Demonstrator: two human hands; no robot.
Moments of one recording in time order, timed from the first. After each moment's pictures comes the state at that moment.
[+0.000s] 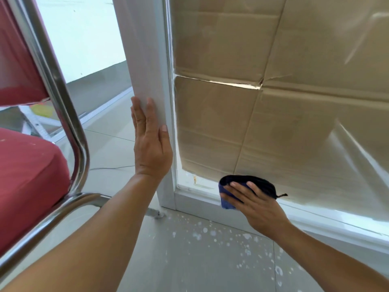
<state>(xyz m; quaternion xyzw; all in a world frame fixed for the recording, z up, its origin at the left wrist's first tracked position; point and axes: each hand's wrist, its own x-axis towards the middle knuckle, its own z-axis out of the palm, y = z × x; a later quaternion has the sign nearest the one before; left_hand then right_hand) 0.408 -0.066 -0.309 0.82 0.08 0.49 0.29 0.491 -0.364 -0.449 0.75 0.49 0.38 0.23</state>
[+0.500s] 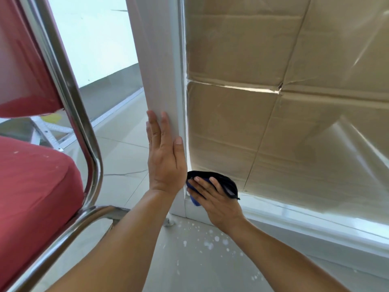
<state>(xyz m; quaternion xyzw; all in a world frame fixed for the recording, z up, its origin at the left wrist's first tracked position) 0.406 -0.068 -0.322 0.82 0.07 0.47 0.32 0.472 -0.224 -0.463 0.75 0.49 0.40 0.19</state>
